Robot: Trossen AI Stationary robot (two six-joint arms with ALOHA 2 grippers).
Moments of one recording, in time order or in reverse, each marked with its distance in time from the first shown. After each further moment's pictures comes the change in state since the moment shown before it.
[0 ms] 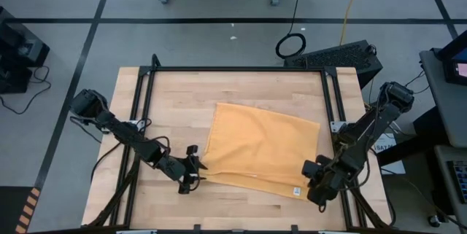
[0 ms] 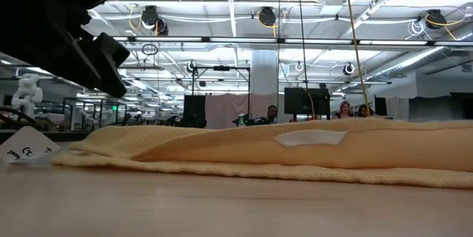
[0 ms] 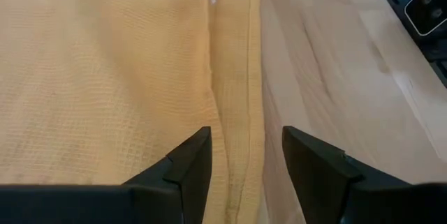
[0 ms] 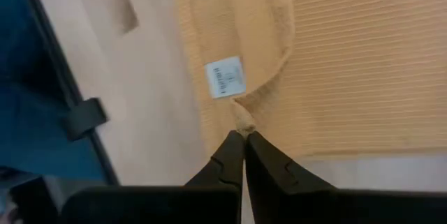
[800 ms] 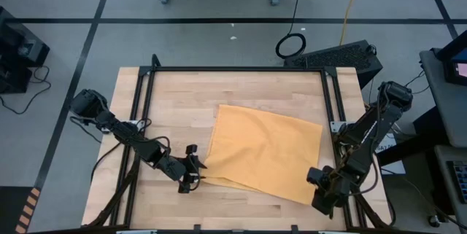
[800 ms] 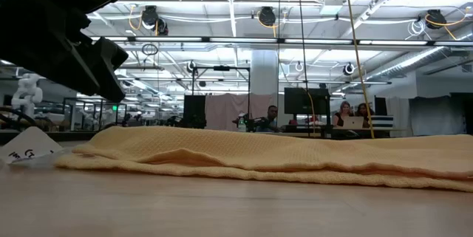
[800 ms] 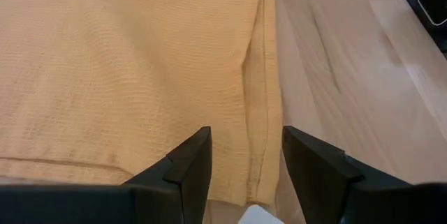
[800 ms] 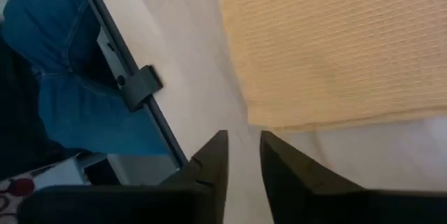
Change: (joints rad) left arm 0.000 0.000 0.000 -0.031 -0.009 -0.007; right arm 0.101 0.000 0.000 0.117 -0.056 0.217
